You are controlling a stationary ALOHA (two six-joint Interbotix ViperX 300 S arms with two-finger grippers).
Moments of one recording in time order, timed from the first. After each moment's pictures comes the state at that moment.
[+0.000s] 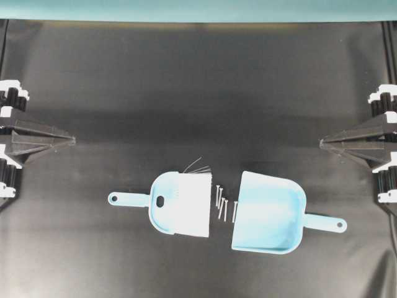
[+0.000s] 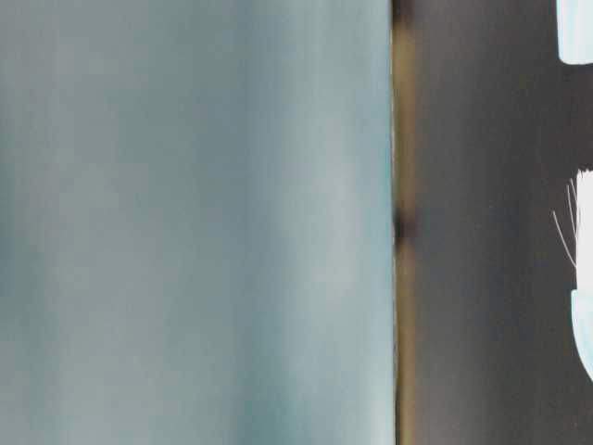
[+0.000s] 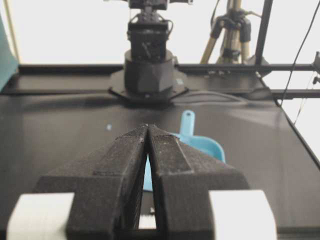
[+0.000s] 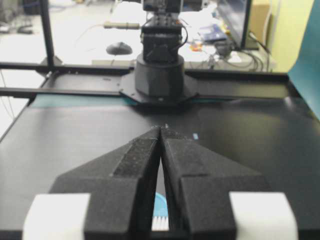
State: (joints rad) left arm 0.00 -0.96 1.17 0.00 -0.29 0.00; right arm 0.06 -0.97 1.18 0.00 -0.29 -0.01
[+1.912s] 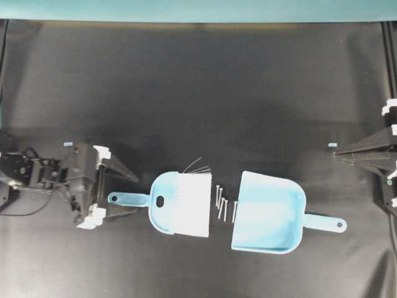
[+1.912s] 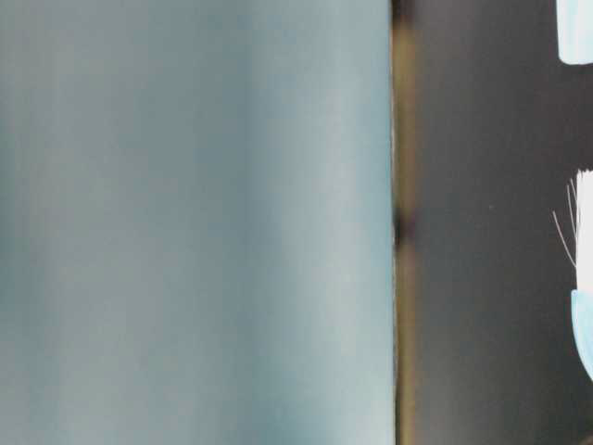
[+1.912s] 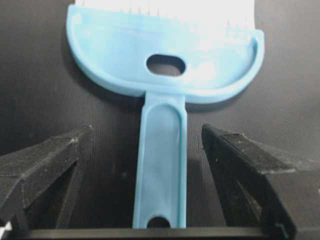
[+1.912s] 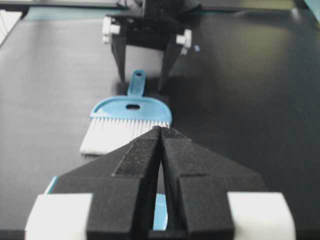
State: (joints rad) left arm -0.06 0.16 1.17 0.04 -0.81 -0.16; right arm 0.06 -1.18 1.30 0.00 0.01 0.00
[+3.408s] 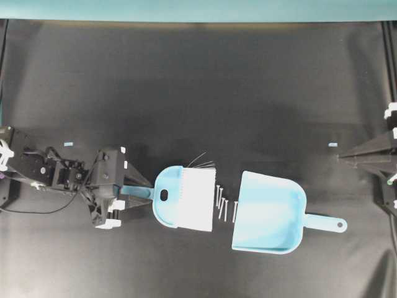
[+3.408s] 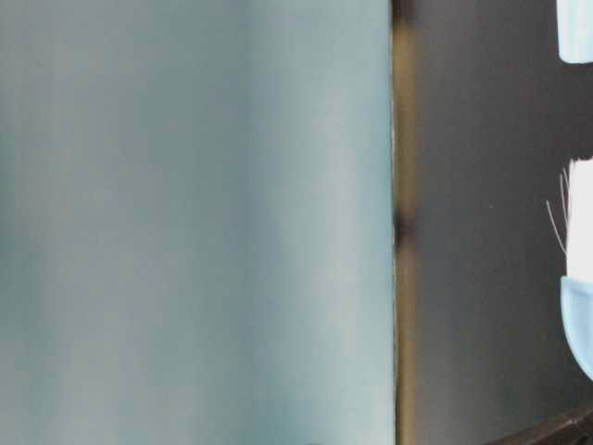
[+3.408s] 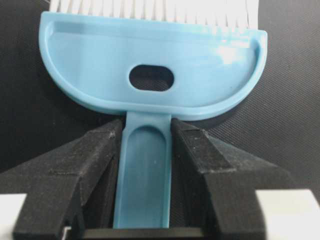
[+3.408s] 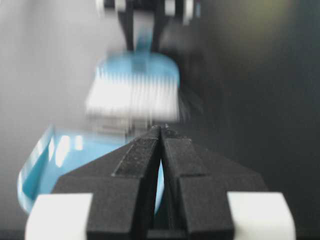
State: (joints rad) left arm -0.09 0.12 1.02 0.04 -0.36 -0.15; right arm 0.06 -1.27 1.38 0.00 0.16 0.00
